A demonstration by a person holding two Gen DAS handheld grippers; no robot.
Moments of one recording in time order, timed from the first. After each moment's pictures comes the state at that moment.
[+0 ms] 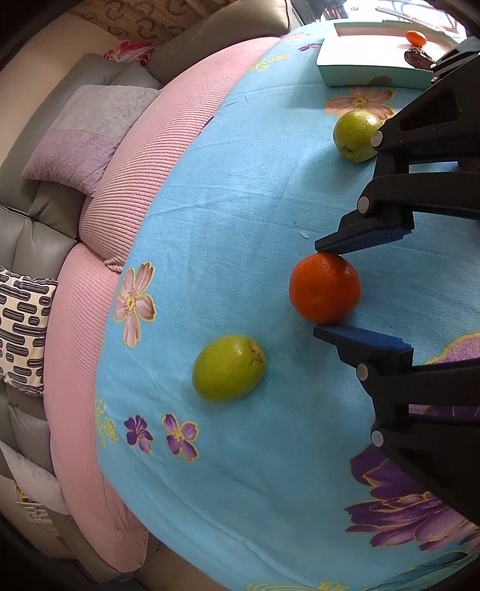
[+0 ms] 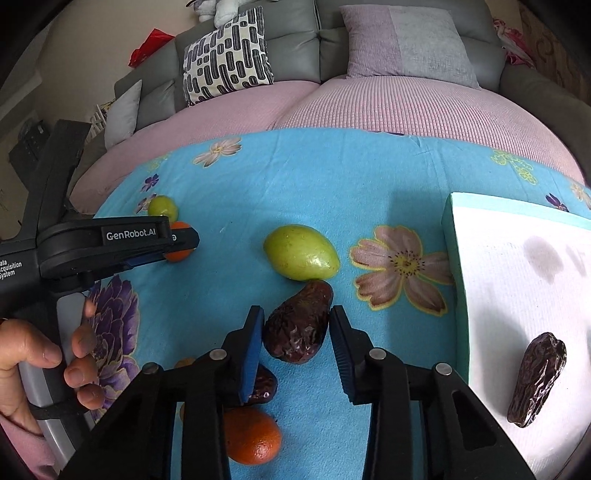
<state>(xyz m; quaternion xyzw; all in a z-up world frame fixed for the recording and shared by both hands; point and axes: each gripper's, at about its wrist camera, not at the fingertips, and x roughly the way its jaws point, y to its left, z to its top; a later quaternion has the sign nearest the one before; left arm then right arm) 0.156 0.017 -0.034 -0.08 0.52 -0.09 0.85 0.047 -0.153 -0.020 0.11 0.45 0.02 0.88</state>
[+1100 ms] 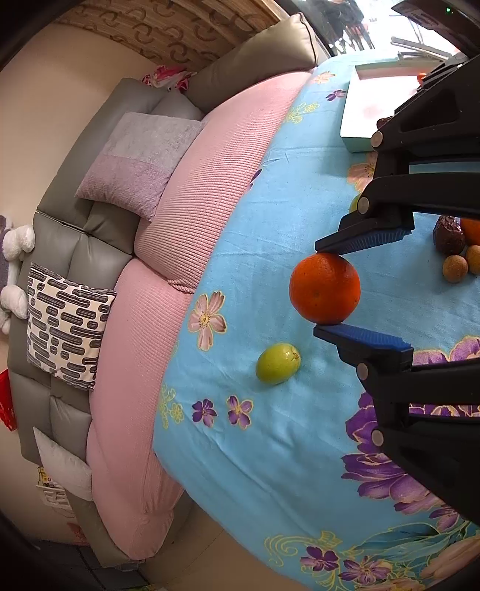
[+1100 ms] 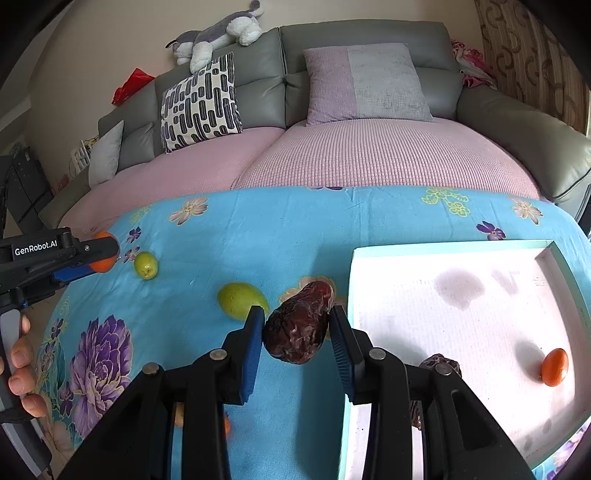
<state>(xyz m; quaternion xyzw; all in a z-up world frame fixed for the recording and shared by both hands) 0.109 0.023 0.054 -0.11 0.44 -0.11 0.88 0.015 -0.202 0.032 0.11 0.39 -0.04 0.91</state>
